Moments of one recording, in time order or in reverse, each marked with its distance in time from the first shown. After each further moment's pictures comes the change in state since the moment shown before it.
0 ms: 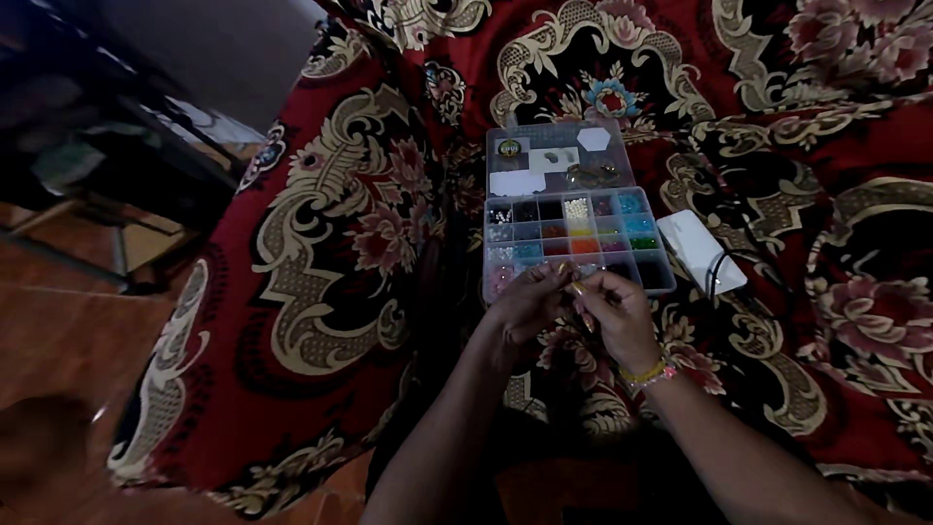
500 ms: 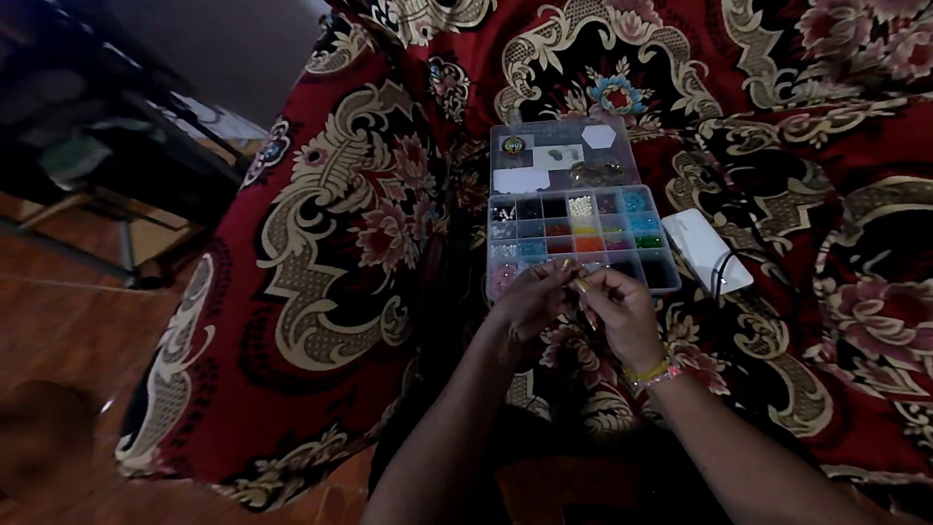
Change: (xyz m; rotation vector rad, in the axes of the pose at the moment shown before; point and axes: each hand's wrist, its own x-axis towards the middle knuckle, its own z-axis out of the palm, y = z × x) left_hand 0.000 0.000 0.002 0.034 0.046 0.009; right_hand 0.001 -0.001 0.000 -0.059 0.029 0.044
